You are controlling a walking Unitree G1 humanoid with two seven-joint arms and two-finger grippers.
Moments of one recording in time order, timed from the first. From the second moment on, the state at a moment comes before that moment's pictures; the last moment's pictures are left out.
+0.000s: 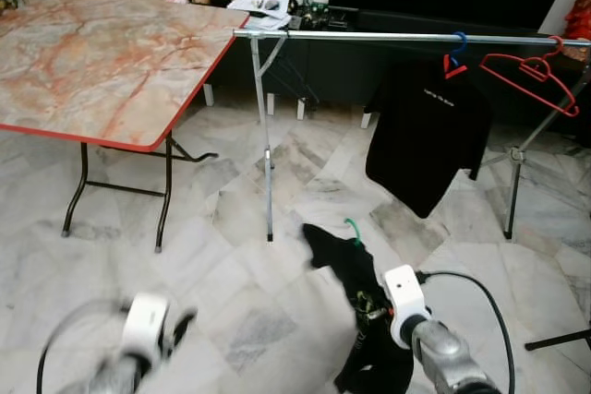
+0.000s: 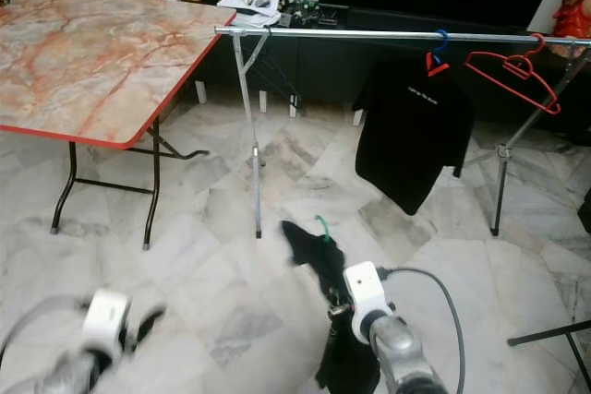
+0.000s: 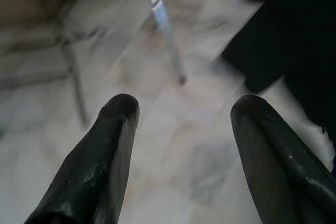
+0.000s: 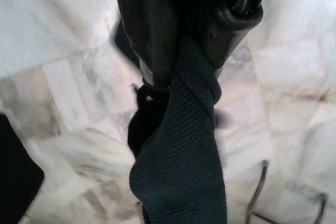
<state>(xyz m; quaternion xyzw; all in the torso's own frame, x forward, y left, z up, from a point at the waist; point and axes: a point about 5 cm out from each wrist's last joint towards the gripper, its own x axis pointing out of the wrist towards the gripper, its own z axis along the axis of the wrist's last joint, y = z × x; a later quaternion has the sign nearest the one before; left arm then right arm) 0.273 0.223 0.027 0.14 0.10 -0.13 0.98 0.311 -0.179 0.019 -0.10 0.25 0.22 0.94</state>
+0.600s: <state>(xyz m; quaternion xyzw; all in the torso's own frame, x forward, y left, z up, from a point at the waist) 0.266 0.196 0.017 0.25 0.17 -0.35 0.89 0.314 -0.167 0.068 -0.21 0.24 0.59 0.74</state>
